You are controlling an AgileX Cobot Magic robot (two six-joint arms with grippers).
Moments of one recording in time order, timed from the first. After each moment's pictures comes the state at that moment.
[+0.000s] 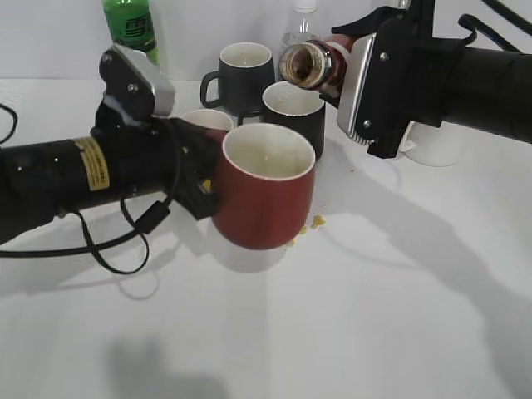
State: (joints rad) left arm -0.52 1.70 -0.68 0.62 -0.75 -0.27; right arm 0.43 1.58 -0.81 -0.55 -0.54 -0.76
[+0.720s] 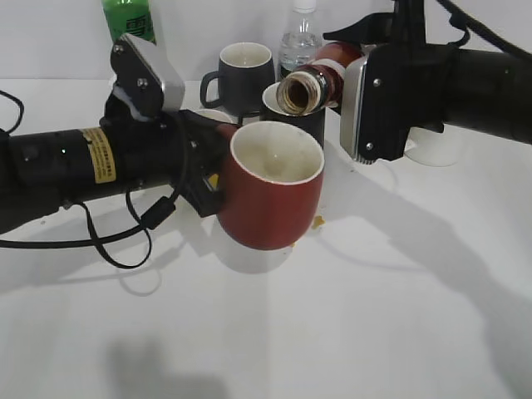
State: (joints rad) left arm -0.52 1.71 -0.73 0.70 -0.75 -0.27; right arm 0.43 1.58 -0.81 -0.60 -0.55 -0.90
